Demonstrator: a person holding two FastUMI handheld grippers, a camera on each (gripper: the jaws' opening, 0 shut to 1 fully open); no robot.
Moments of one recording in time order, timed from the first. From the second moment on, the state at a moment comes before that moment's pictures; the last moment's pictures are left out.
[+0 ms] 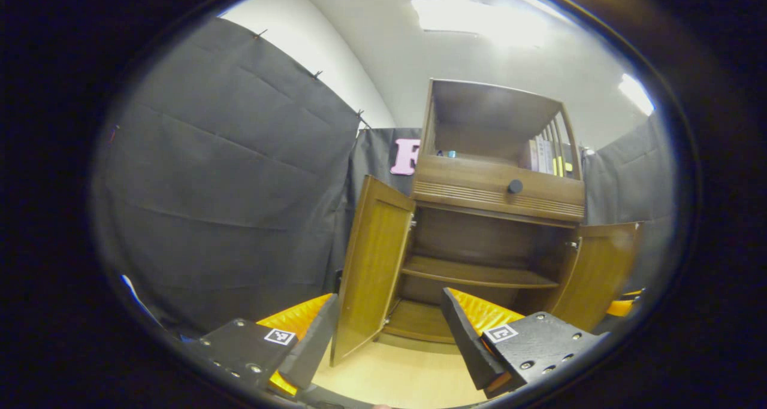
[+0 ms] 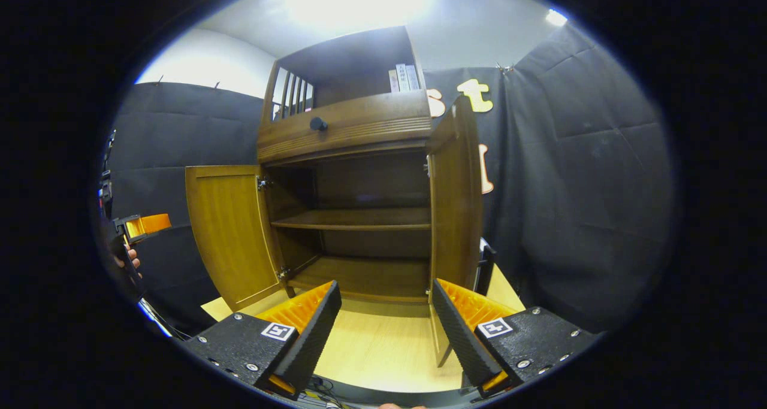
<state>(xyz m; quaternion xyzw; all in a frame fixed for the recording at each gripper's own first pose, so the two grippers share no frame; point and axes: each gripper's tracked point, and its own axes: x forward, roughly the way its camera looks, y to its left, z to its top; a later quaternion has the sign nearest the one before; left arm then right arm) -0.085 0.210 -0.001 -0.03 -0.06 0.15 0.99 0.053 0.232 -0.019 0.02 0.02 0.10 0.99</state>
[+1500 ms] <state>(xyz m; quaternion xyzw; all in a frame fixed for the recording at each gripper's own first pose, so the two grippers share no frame) -0.131 0.138 -0.020 -0.01 -0.04 0.12 0.99 0.022 0.204 -0.023 0.04 -0.01 0.09 1.00</state>
